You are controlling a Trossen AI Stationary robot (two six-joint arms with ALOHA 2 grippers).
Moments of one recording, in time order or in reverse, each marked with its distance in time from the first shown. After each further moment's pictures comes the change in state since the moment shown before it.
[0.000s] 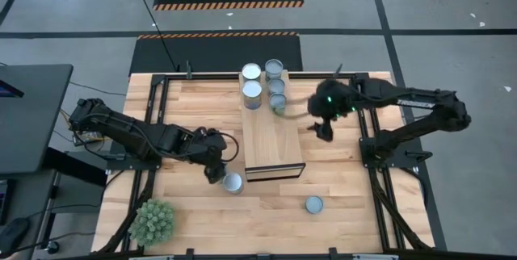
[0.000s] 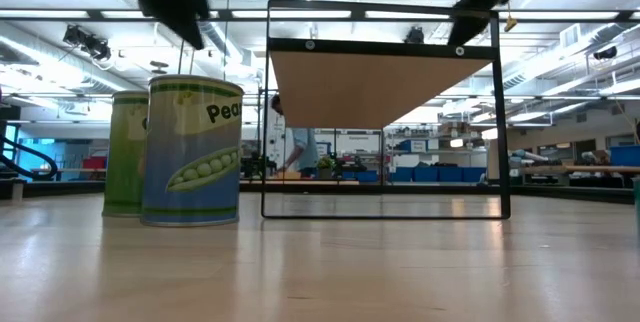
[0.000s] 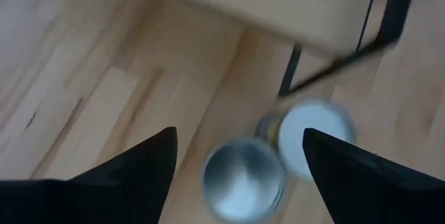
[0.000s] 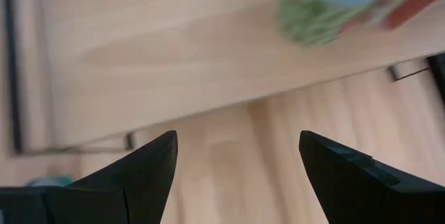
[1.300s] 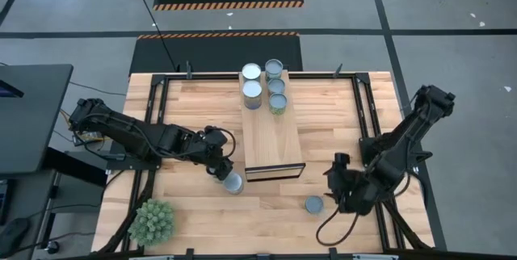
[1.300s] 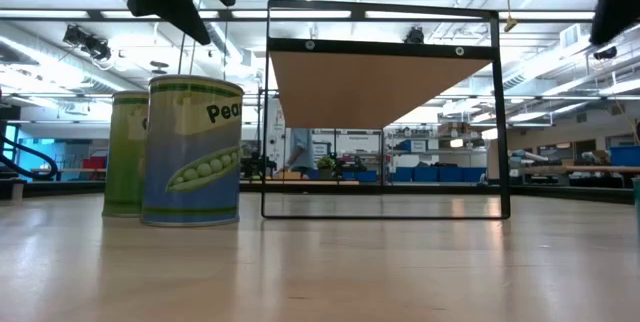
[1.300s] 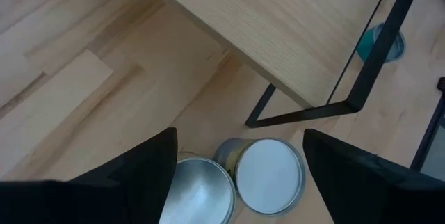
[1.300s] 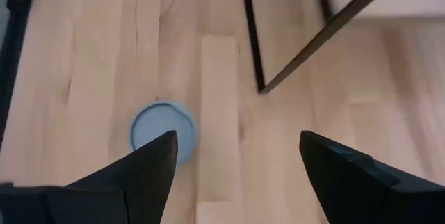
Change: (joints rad) left arm 0.001 0.000 0.000 0.082 -0.004 -0.271; right arm 1.014 0.117 -0.230 0.111 0.533 0.742
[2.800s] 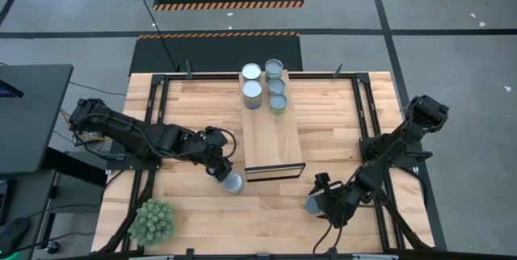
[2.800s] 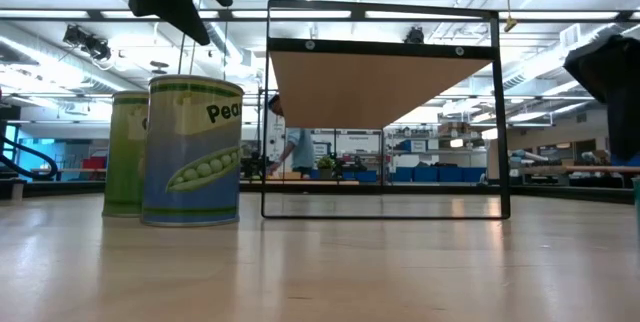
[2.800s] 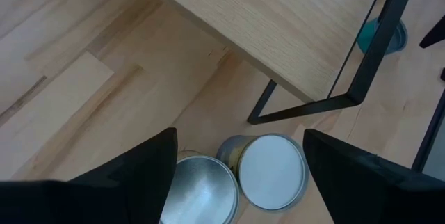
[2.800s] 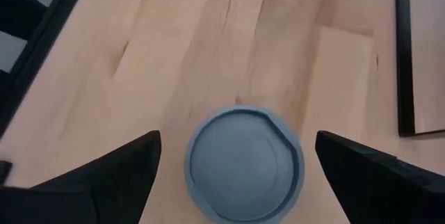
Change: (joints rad) left arm 0.000 0.000 0.000 -0.005 0.008 0.033; right arm -0.045 0.191 -0.279 0.689 -0.192 -0.321
